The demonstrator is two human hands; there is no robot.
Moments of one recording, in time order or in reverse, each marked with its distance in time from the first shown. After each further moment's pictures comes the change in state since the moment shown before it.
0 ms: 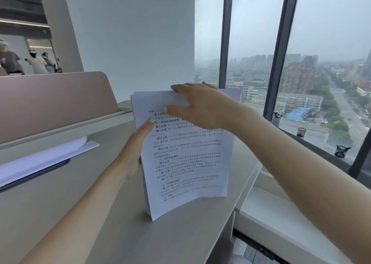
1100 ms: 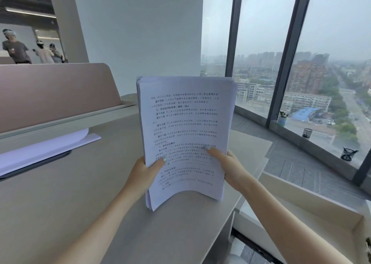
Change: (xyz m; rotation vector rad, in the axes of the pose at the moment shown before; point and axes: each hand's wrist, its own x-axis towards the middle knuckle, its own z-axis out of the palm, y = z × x) left_hand -0.014 -0.080 -0.003 0.317 0.133 0.036; right_hand -0.077 0.070 0.156 1.588 -0.014 0.684
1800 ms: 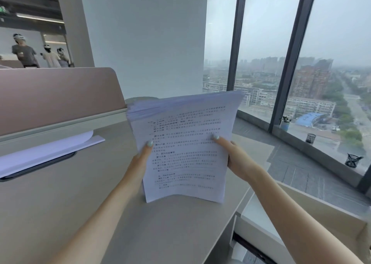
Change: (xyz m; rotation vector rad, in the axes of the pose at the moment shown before) left_hand 0.002 0.018 -0.017 -0.227 -0.052 -0.077; right_hand 0.004 -0.032 -0.003 -0.029 -0.107 -0.040
